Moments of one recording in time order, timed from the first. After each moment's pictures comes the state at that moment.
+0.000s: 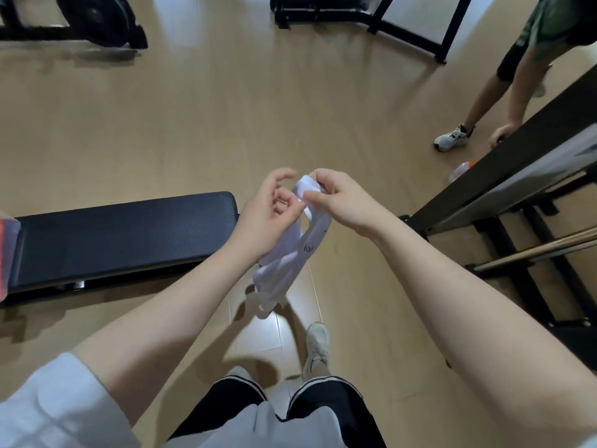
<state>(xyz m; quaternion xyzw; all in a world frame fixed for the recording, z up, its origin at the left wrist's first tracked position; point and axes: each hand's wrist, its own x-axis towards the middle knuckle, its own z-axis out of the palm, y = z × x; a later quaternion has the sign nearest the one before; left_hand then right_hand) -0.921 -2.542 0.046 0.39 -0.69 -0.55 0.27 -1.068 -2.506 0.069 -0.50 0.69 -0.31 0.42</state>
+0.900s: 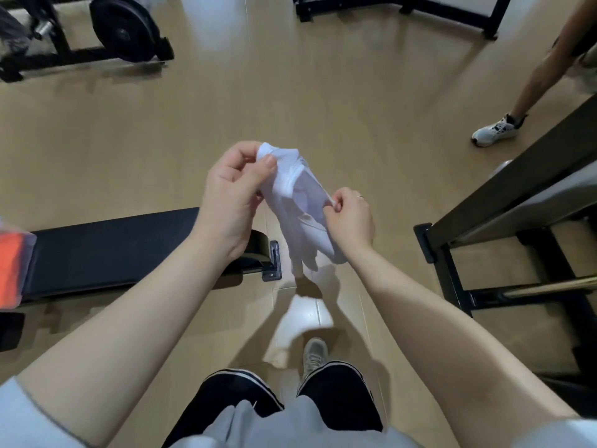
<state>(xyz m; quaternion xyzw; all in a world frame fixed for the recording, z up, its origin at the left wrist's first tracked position) -1.085 -2.552 0.094 0.37 -0.51 -0.64 0.43 -1.234 -2.519 -0.025 -0.39 0.83 -0.33 0.22</state>
